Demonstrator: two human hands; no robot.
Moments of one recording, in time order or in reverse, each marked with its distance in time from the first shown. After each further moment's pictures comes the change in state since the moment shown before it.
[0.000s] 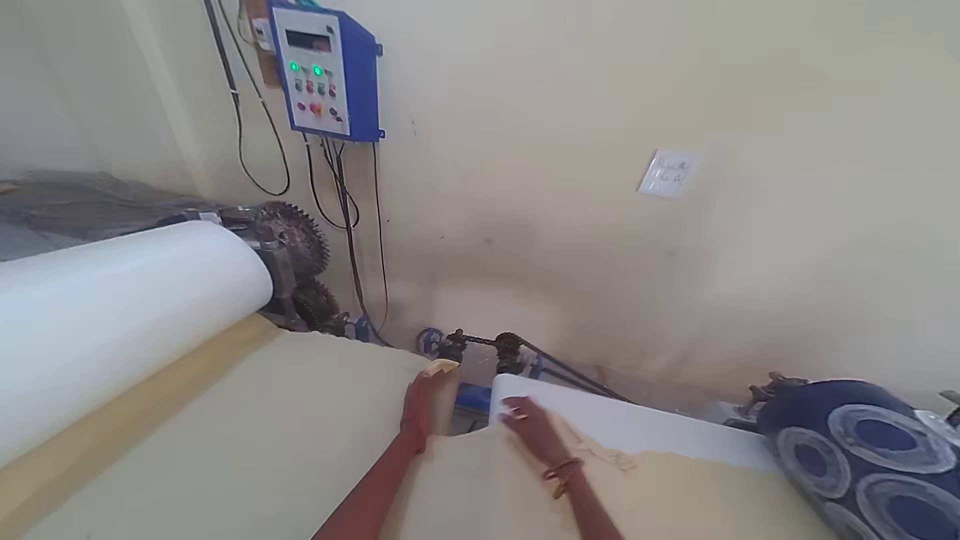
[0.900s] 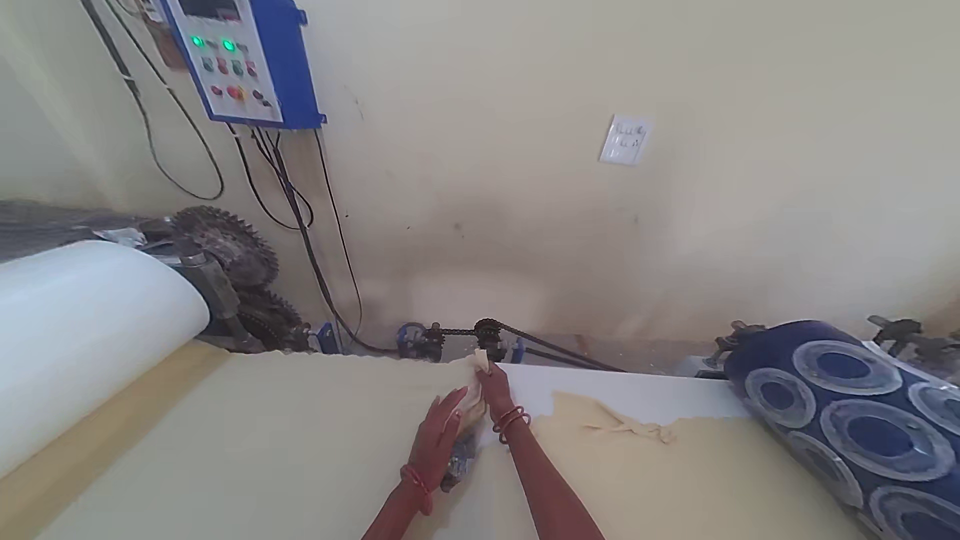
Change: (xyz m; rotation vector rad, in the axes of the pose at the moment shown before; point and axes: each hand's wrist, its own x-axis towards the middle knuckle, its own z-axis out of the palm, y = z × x) left_hand -0.008 -0.057 0.065 0.083 -0.109 0.801; right_hand 0.088 0.012 0.060 0.713 0.340 0.253
